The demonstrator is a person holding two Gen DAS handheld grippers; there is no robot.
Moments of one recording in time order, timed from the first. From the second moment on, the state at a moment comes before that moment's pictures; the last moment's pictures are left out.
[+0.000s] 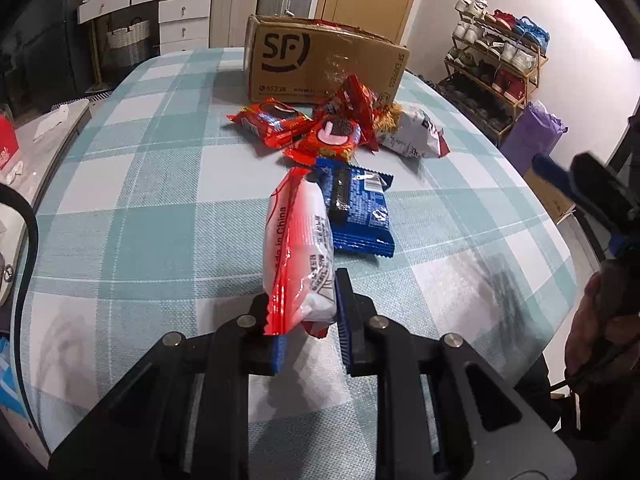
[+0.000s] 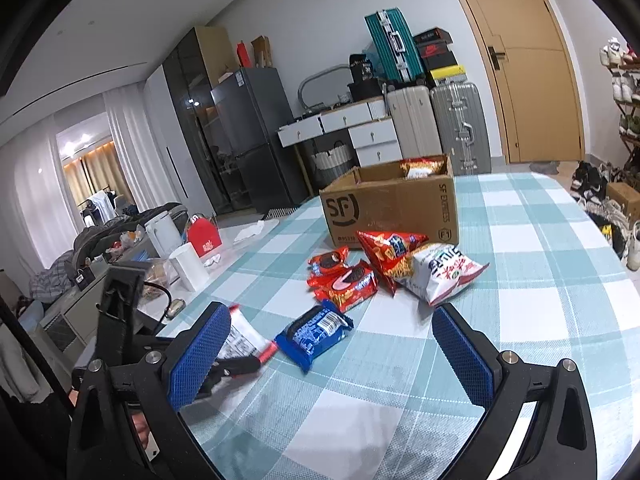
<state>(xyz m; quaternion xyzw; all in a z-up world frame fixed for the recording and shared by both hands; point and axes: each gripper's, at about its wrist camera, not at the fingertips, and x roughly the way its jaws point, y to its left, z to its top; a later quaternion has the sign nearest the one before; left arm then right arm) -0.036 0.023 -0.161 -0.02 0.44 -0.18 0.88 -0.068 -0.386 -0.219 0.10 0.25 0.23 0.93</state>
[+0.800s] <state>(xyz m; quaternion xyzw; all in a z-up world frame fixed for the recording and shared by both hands) -0.046 0.089 -0.152 -0.05 0.42 -0.11 0.90 0.033 -0.302 -0.285 0.12 0.43 0.25 0.86</state>
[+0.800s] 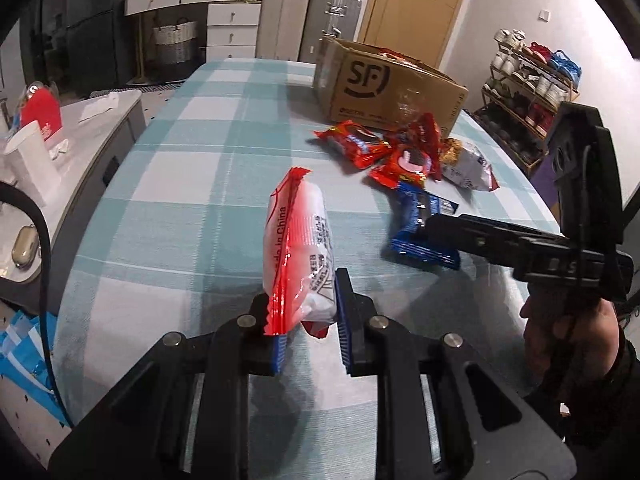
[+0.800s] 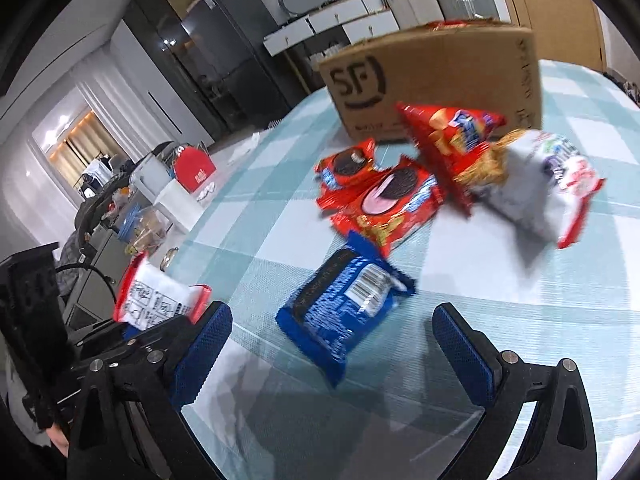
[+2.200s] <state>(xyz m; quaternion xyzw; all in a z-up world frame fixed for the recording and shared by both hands) -0.025 0.051 -0.093 -0.01 0.37 -0.14 0.92 0.017 -0.327 -0.218 0.07 0.34 0.28 0.90</state>
